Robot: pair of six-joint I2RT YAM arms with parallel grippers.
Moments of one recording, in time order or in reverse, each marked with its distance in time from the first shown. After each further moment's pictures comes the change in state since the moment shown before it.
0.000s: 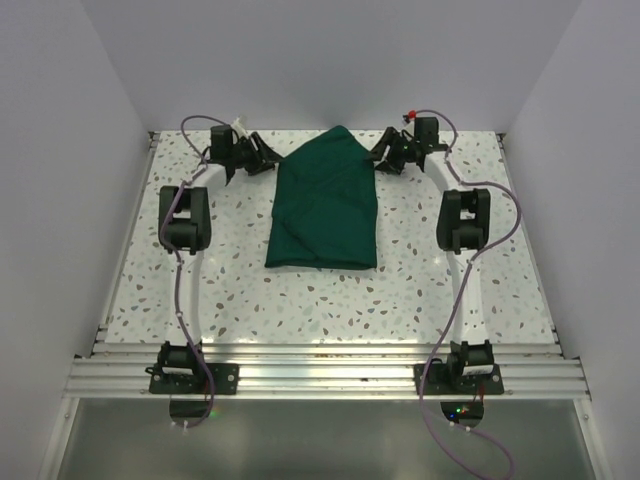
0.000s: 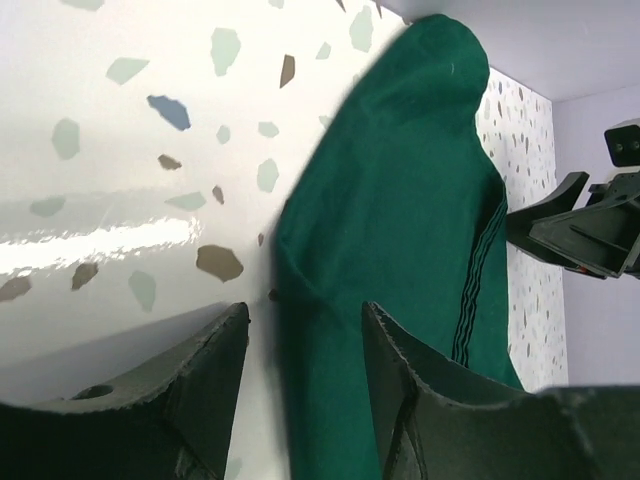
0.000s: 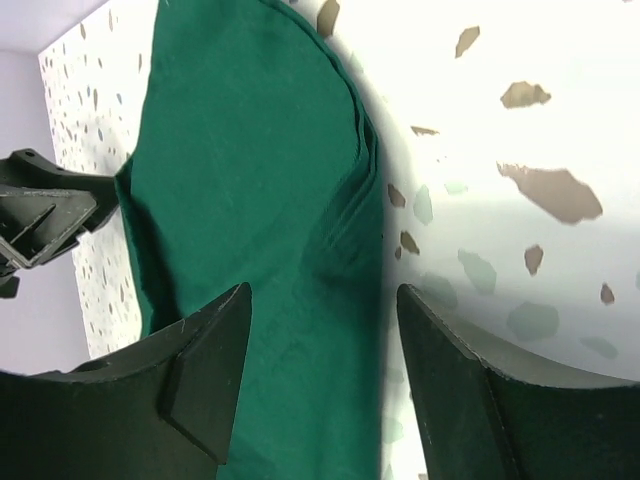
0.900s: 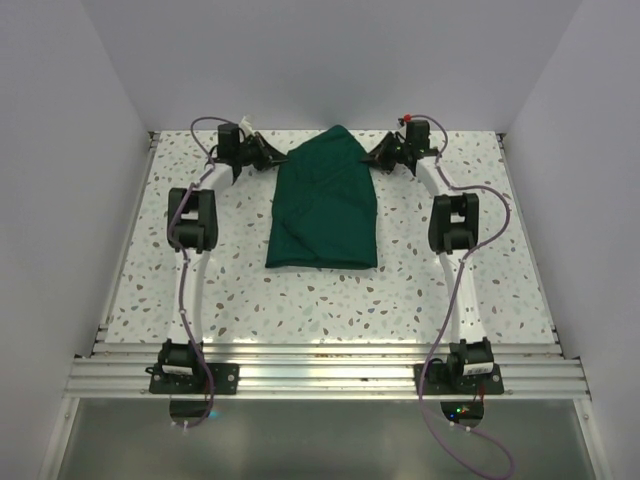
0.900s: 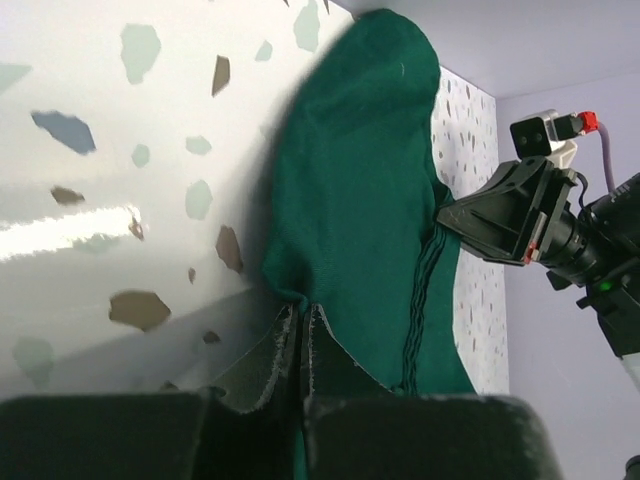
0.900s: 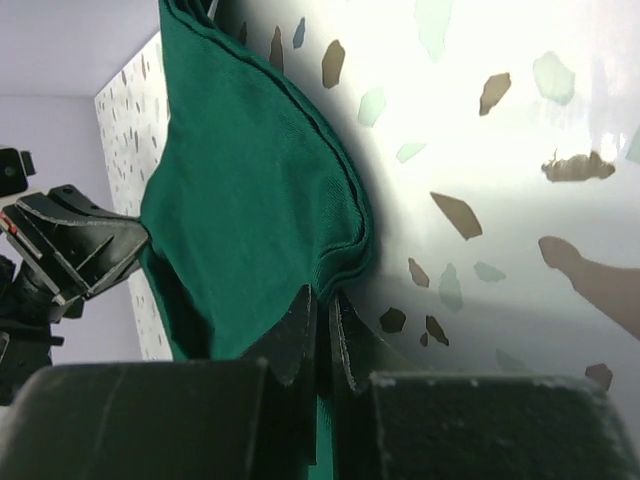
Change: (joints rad) left arm -0.026 0.124 0.176 0.019 0.079 -0.131; right arm 0.028 0.153 0.176 0.074 -0.027 0.187
